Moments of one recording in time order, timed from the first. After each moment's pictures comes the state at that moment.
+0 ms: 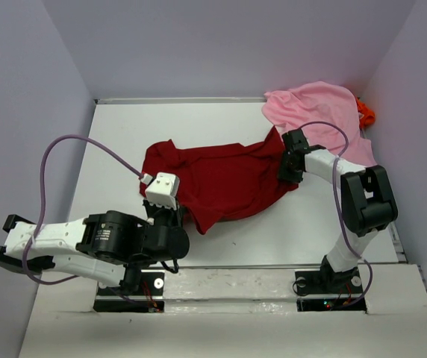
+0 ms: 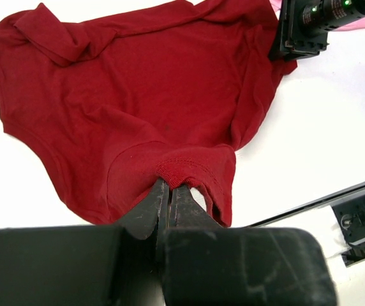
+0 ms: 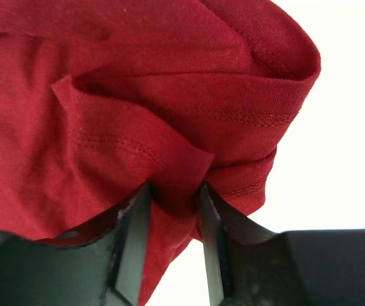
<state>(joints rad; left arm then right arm) -1.66 0.92 1.24 -1.25 -1.07 -1.10 0.27 1.77 1.12 -0.49 0.17 0.50</state>
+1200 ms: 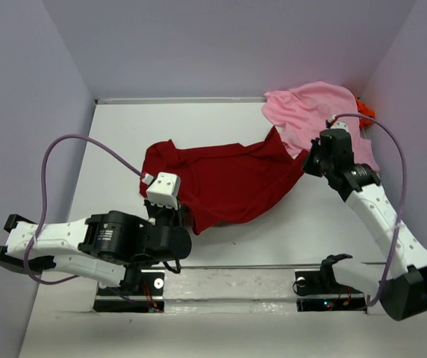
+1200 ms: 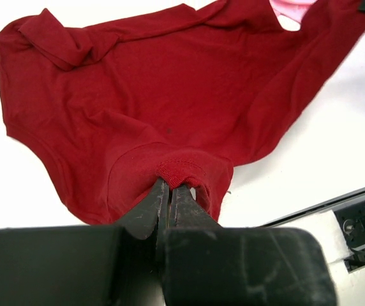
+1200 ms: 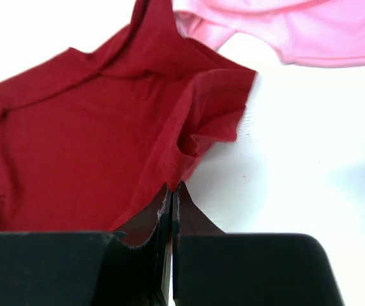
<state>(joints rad) -1.66 0.95 1.25 -1.25 -1.08 -1.10 0.27 1.15 1.05 -0.58 0.20 0.47</state>
